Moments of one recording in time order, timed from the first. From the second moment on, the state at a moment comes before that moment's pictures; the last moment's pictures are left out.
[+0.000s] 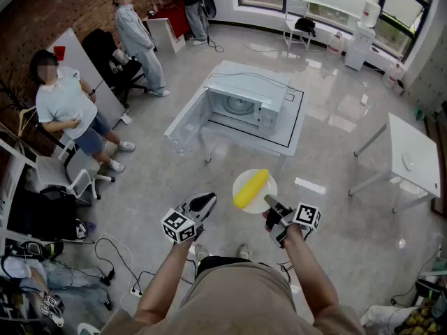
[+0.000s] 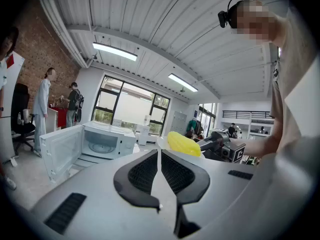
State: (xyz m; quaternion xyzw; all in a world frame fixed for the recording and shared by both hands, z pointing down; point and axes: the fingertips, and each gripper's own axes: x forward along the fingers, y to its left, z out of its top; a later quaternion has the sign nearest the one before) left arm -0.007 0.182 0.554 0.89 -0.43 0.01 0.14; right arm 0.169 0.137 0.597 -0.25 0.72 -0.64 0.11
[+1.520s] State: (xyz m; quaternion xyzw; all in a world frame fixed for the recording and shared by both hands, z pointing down) left arm -0.007 0.167 0.554 0.89 -0.44 0.02 0.14; right arm 0.168 0.117 0.590 -0.23 0.74 -0.63 0.12
